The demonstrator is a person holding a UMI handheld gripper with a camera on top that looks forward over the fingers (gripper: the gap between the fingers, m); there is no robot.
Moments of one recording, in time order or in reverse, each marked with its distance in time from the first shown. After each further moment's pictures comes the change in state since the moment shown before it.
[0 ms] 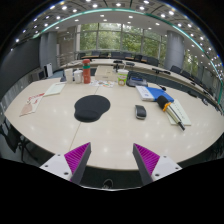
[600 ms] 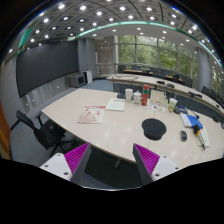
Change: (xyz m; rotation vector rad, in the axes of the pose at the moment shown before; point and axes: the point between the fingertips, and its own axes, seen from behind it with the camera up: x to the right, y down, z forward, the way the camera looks) arm -0.283 -0.060 -0.211 0.133 -0.359 -0.157
